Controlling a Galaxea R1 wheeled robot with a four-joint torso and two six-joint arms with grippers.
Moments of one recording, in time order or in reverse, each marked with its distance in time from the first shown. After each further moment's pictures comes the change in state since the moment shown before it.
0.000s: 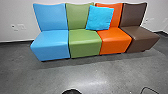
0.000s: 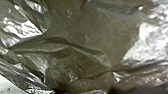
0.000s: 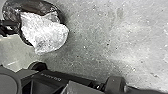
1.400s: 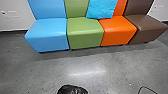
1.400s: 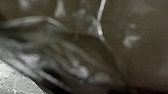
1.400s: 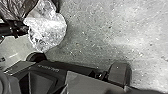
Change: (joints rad) left arm 0.049 0.159 -0.247 -0.034 -0.151 0.000; right arm 0.004 0.029 -0.004 0.002 -0.004 0.000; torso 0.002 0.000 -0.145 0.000
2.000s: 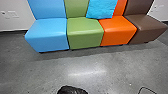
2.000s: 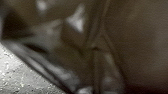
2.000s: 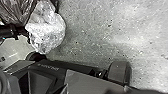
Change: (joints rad) left arm 0.021 -0.002 -0.001 0.002 -0.002 0.007; right arm -0.007 -0.001 0.000 0.000 0.000 0.000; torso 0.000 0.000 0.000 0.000
